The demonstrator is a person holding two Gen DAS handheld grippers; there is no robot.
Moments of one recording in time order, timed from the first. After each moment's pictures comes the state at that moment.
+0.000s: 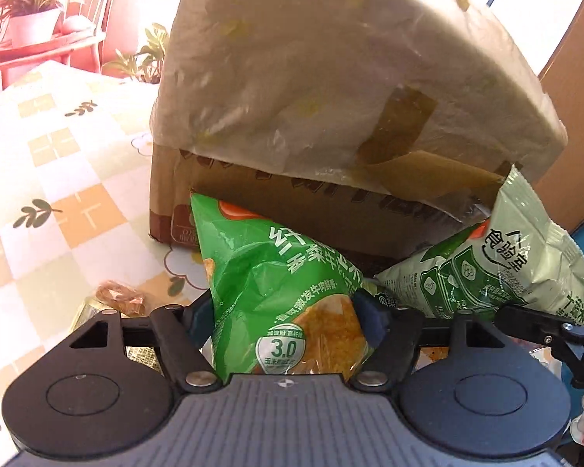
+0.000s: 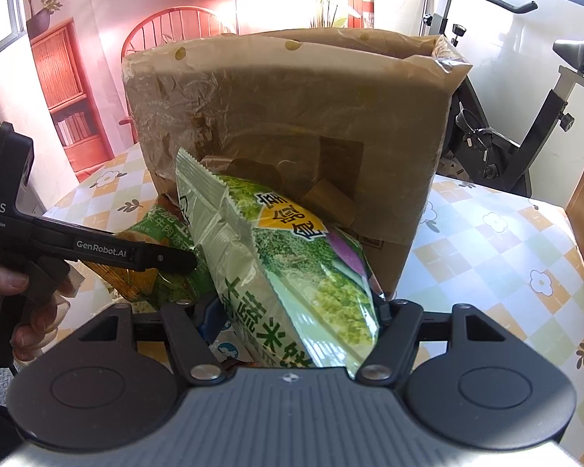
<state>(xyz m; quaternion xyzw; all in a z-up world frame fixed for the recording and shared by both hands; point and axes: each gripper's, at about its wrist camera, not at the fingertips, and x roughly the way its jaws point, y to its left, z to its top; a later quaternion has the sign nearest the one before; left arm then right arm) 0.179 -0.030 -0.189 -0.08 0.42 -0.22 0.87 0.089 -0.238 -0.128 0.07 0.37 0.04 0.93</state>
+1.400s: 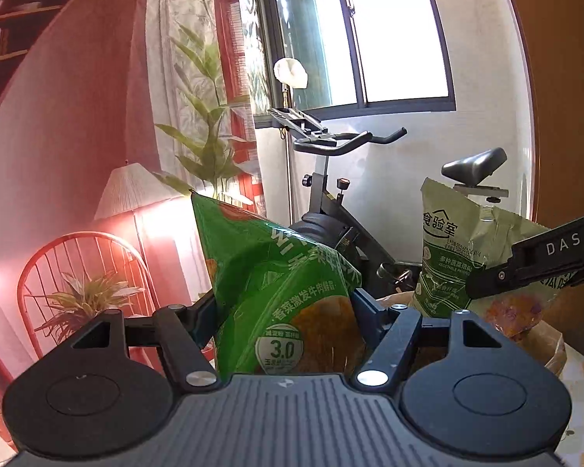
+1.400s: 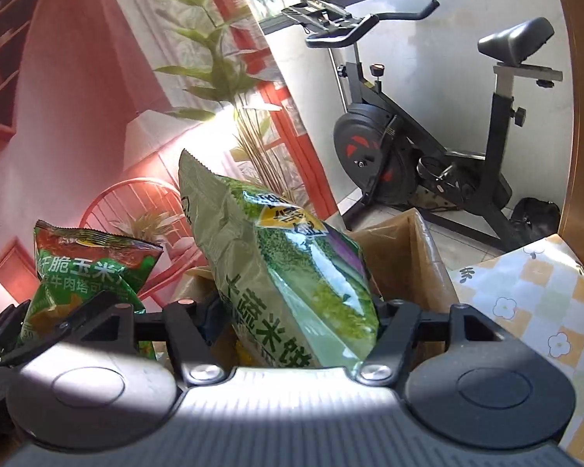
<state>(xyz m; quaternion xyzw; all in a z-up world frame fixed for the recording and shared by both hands) 0.222 -0.096 0.029 0.13 0.15 -0.15 0.97 0.217 -0.303 0.032 0.29 0.28 -0.07 0.91</state>
